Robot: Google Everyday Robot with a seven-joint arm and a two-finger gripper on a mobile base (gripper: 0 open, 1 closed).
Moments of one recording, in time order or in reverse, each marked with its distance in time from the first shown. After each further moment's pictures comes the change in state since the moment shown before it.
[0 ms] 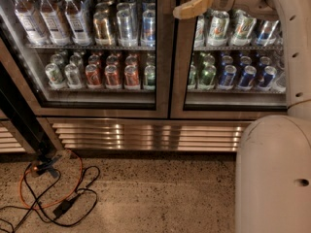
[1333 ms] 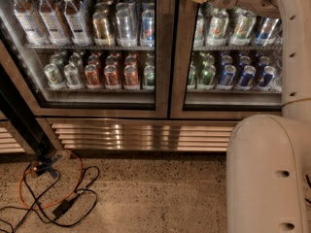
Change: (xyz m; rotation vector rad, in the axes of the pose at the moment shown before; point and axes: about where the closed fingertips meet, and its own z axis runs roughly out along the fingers) arm -0.002 -0.007 -0.004 0.000 0.000 0.000
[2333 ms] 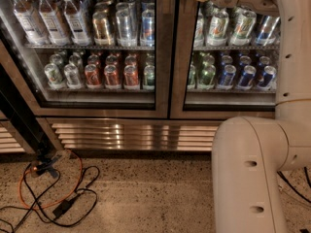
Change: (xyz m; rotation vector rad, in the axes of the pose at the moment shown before) arm 0.001 -0.006 -0.007 0.004 0.000 0.000
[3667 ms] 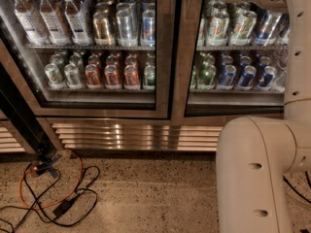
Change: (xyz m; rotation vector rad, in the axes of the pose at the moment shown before) arm -0.014 -0.003 -0.015 0.029 0.011 0.017
